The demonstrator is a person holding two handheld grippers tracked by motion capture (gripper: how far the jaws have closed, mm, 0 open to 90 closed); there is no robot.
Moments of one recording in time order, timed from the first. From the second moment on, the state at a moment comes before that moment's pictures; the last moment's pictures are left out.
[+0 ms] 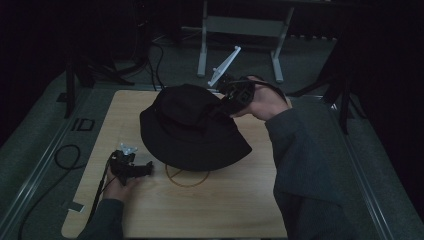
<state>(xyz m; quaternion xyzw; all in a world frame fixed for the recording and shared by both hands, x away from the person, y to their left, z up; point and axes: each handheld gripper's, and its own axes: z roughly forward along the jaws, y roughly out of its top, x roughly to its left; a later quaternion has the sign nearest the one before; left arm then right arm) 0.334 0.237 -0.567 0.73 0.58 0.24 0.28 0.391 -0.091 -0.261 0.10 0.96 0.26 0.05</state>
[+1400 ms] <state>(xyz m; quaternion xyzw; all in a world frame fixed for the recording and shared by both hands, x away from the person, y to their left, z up) 0.334 0.237 -0.567 0.73 0.58 0.23 0.29 0.399 -0.087 -0.286 0.17 0.96 0.22 0.04</state>
